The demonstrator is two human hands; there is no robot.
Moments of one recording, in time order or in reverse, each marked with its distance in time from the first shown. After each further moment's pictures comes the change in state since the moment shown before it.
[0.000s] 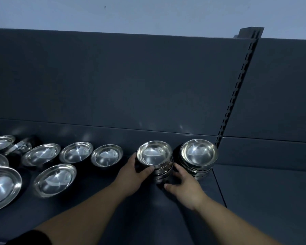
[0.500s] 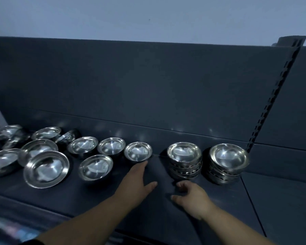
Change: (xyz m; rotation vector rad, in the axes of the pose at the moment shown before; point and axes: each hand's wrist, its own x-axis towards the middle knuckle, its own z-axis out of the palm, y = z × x) left_hand -0.061 -0.035 -0.062 0.407 0.095 0.065; right_hand -0.017 -0.014 0.063 -0.379 -0.098 0.047
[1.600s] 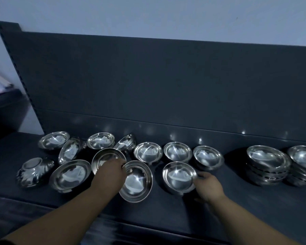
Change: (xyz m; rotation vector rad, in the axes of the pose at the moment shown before) left_hand 0.024 -0.253 -0.230 0.246 0.131 -0.070; right_hand 0.044 -0.200 0.168 0.434 0.296 0.342
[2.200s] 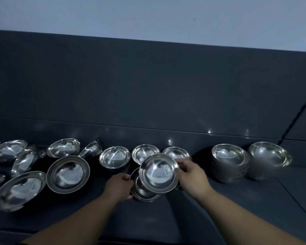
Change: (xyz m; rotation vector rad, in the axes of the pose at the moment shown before) left_hand 0.005 0.100 0.089 -0.741 -0.287 -0.509; right_hand 0.020 -0.007 -0.071 -0.033 -0.080 -0.275
